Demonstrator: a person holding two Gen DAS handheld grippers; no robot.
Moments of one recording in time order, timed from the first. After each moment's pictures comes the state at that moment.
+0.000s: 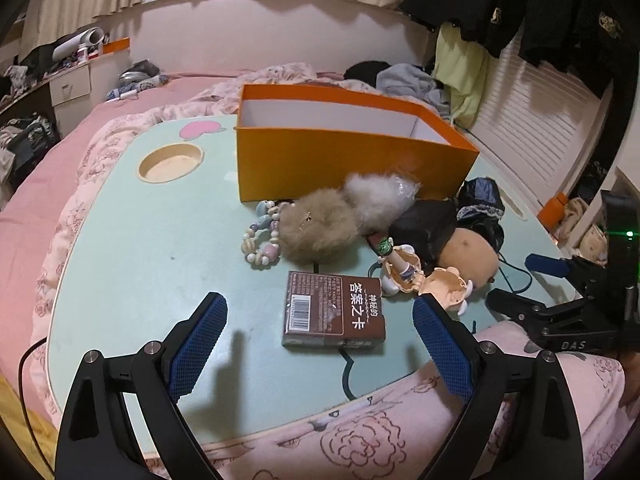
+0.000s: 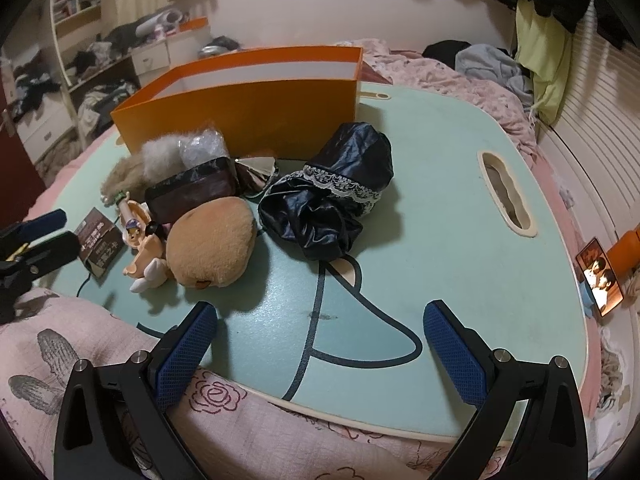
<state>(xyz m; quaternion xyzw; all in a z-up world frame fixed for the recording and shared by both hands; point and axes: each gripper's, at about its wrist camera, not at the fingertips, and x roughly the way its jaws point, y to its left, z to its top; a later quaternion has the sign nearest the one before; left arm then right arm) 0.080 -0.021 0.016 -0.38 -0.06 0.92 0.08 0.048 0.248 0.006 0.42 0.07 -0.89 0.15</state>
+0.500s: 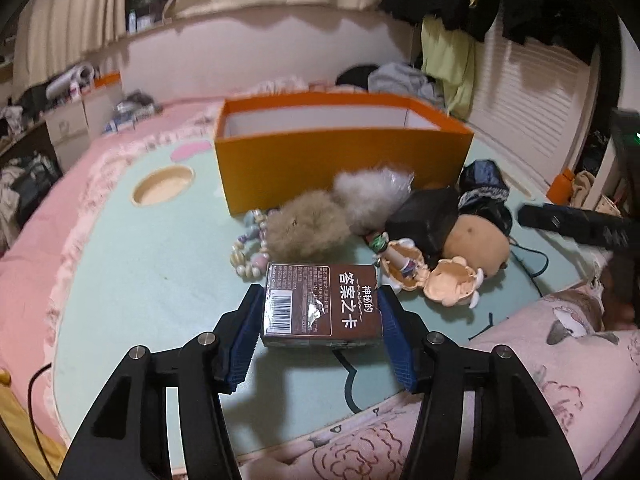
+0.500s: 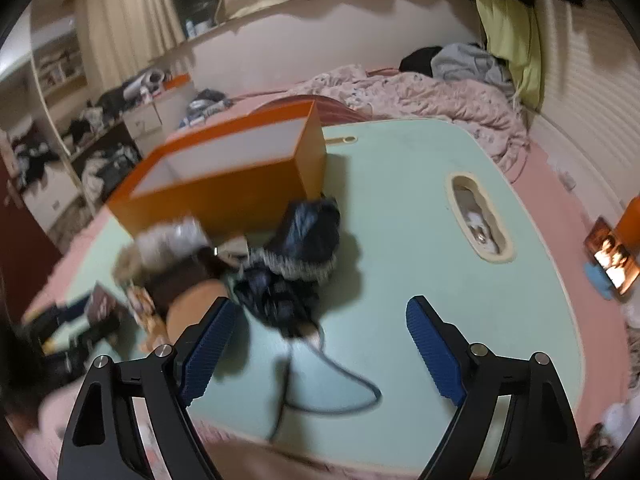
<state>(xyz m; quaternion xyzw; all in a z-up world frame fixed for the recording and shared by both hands) 0.089 -0.006 0.010 -0.34 0.00 0.94 0.08 0.025 0.282 0.038 0.39 -0.05 -0.91 0.15</state>
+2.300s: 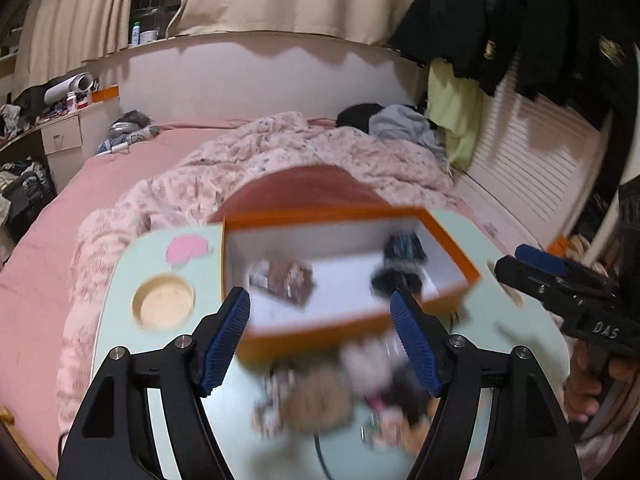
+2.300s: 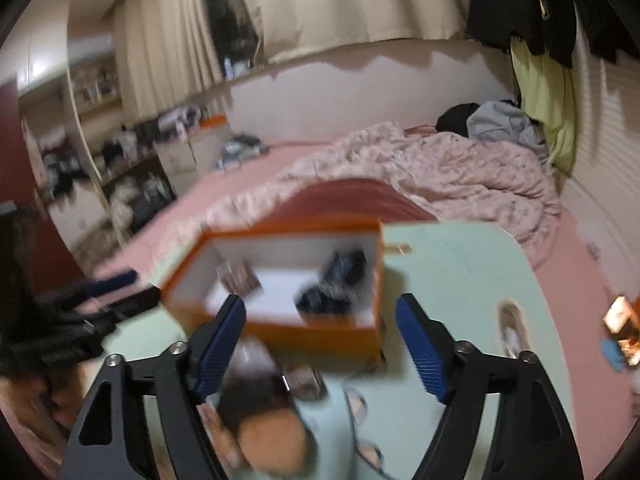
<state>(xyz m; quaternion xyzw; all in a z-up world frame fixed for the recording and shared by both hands) 0.019 -0.021 0.091 -0.32 -0.04 0.94 0.09 0.005 0.242 0.104 0.30 -0.01 -0.93 0.20</state>
